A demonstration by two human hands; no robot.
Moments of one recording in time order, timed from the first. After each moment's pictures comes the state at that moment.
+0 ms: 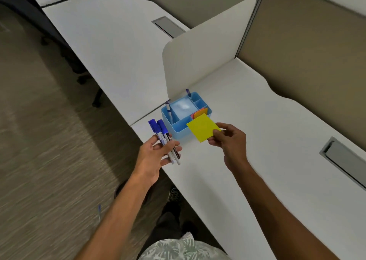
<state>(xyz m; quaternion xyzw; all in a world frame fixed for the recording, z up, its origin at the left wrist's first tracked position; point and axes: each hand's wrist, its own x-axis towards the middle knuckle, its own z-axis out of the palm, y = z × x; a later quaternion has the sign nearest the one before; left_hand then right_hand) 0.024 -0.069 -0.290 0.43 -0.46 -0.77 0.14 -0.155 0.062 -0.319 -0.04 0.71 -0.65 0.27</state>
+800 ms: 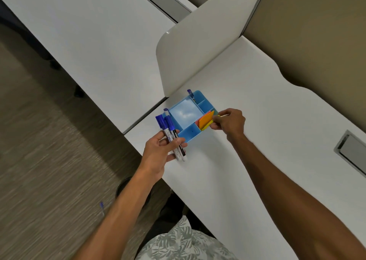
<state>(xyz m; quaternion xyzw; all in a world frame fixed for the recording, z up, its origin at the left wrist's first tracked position) -0.059 -0.170 -0.338 0.46 -0.46 -0.76 0.02 -0.273 -0.059 -0.404 0.04 0.88 -0.40 0.25</state>
